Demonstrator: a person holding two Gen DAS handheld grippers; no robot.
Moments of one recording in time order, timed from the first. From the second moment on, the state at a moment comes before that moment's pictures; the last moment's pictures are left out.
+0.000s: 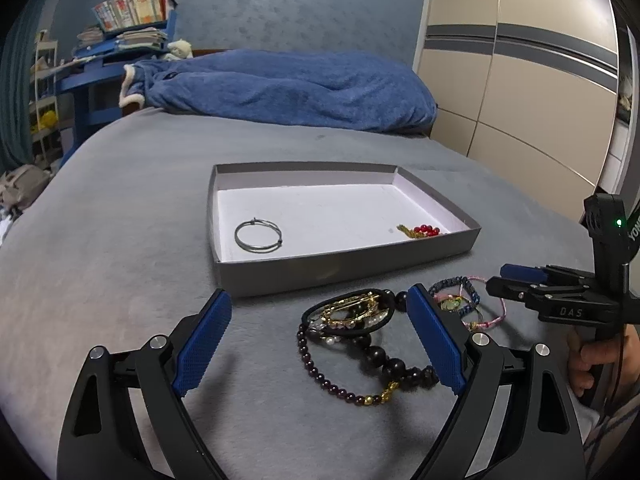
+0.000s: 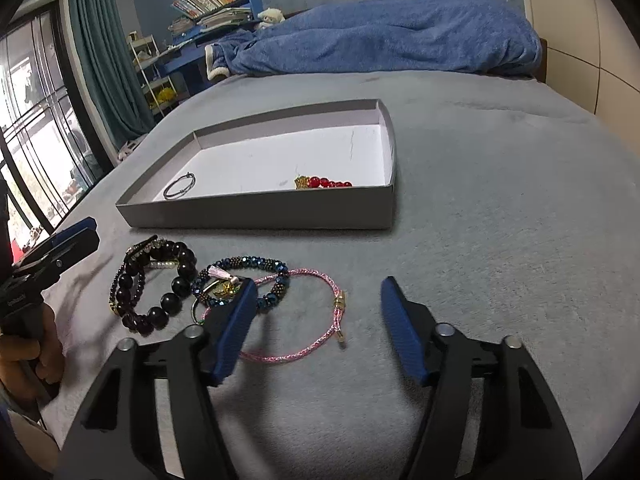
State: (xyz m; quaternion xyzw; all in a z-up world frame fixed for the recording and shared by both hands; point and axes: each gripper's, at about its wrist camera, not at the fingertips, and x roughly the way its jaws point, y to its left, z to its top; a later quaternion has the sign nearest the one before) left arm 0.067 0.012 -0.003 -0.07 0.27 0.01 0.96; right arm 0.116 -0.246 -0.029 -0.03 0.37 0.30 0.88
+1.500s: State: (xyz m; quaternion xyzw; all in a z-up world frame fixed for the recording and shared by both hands) left arm 0.072 0.011 -0.008 -0.11 0.28 -0.07 0.95; right arm 0.119 -0.245 -0.031 -0.03 0.37 0.30 0.88
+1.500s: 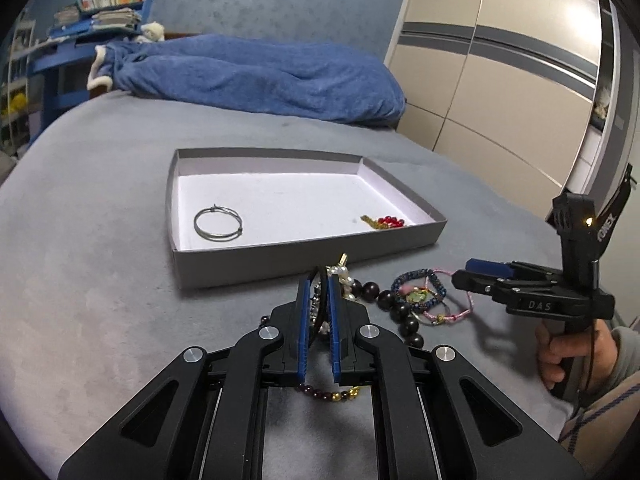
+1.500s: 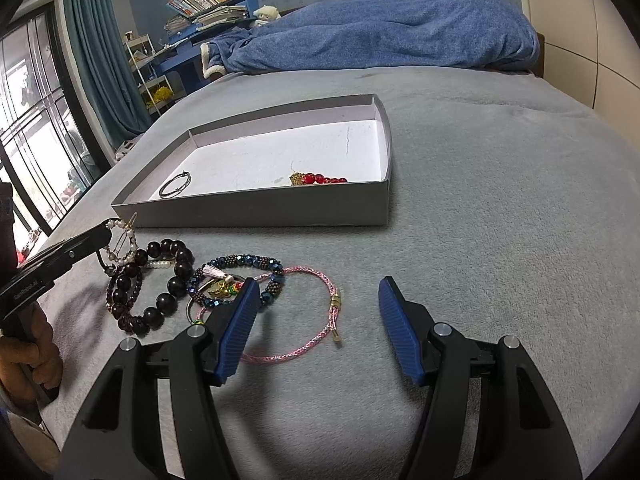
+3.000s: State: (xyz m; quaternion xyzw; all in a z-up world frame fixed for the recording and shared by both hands) left arm 0.078 0.030 -0.017 -0.15 0.31 -0.03 0.94; right arm 0.084 -0.175 -0.017 -0.11 0.33 0.40 0.85
